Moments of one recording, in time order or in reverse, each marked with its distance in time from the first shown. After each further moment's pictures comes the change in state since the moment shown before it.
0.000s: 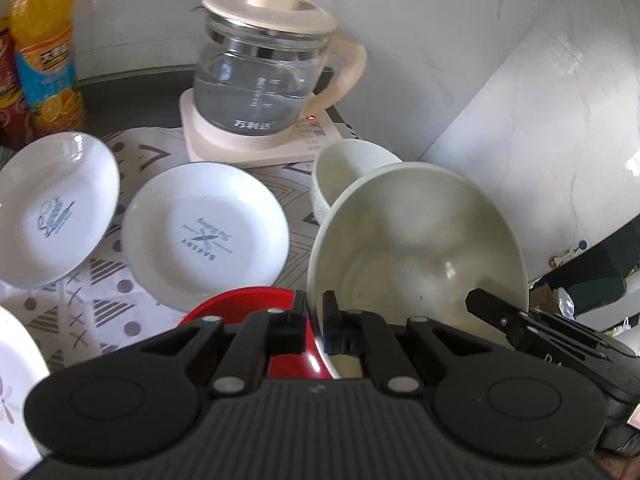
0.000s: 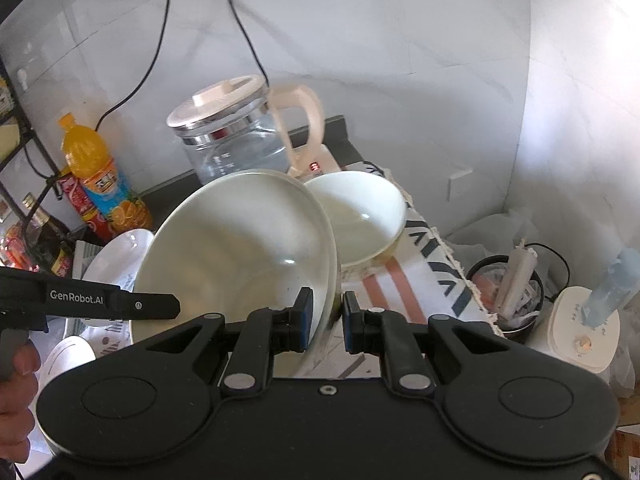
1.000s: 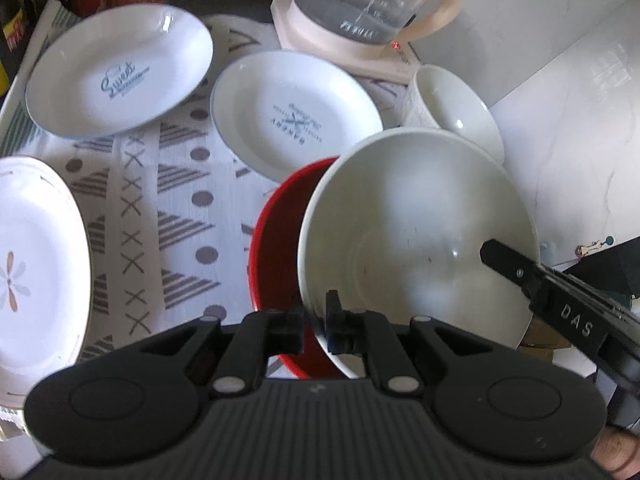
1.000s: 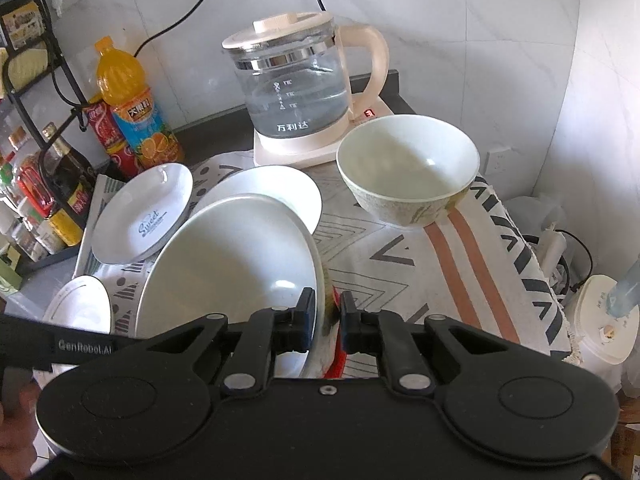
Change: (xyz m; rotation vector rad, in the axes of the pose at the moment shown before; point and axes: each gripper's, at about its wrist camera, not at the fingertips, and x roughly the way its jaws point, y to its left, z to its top) left arm 0.007 0.068 -0.066 -0.169 0.161 0.041; right arm 0.029 0.053 -0.040 -0.083 0.097 0.023
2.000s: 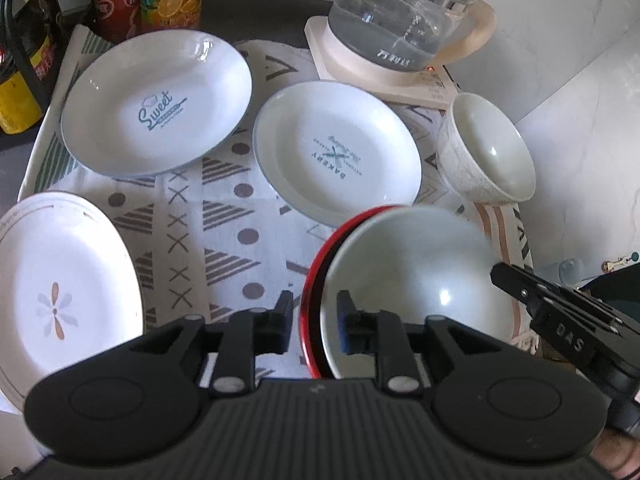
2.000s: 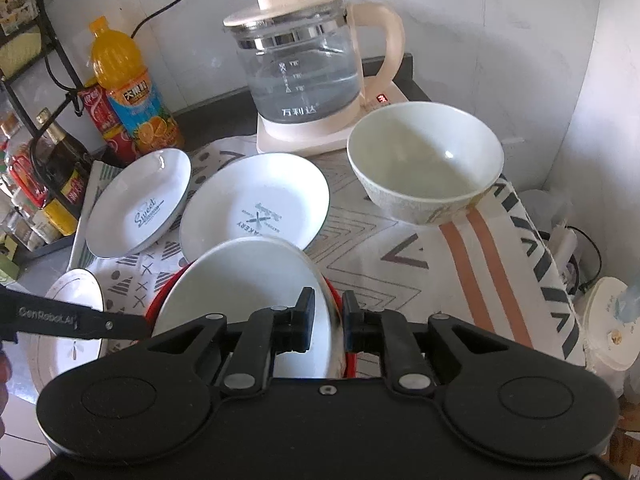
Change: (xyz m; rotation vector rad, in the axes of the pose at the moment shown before) left arm -0.016 0.008 0.029 -0.004 -0.043 0.098; right arm 0.019 0.000 0.015 -0.025 0.046 0.030
